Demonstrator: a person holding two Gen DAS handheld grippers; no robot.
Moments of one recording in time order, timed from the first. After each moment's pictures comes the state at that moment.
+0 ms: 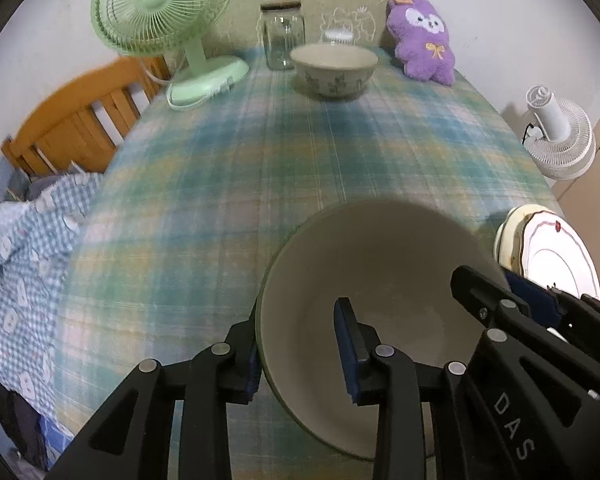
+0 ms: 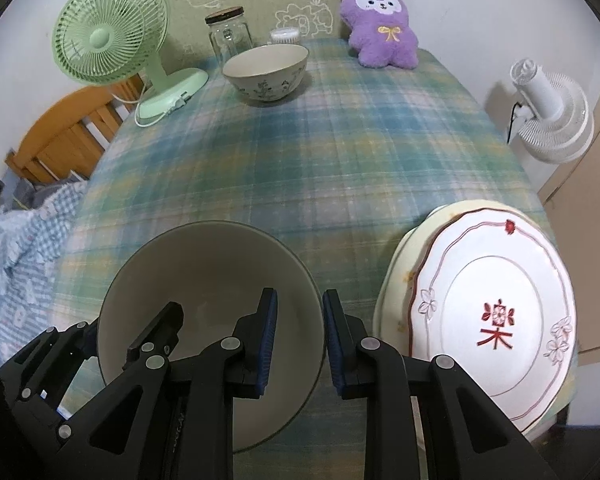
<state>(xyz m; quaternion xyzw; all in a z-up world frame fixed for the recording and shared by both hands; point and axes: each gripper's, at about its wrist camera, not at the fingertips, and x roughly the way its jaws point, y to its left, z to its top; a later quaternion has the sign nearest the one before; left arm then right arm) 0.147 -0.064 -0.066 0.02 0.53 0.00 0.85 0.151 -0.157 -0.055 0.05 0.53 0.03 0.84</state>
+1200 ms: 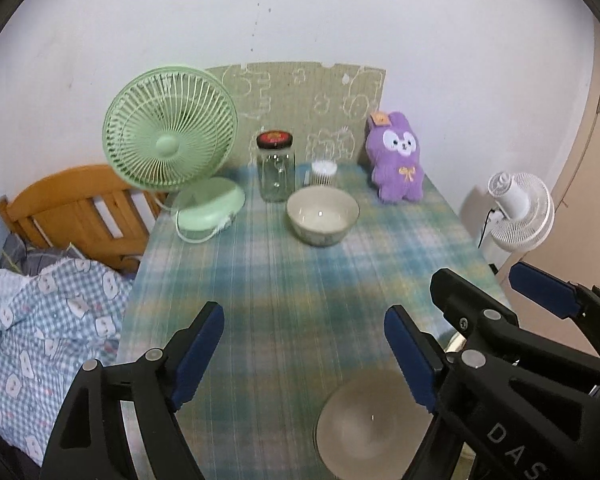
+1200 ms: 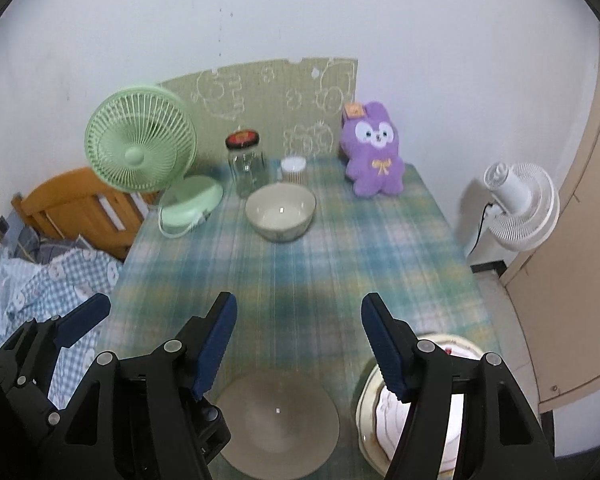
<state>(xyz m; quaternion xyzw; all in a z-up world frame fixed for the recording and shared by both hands) 0.194 -0.038 0.076 0.01 0.42 -0.05 0.91 0.183 -0.142 0.102 0.04 0.42 0.00 0.91</state>
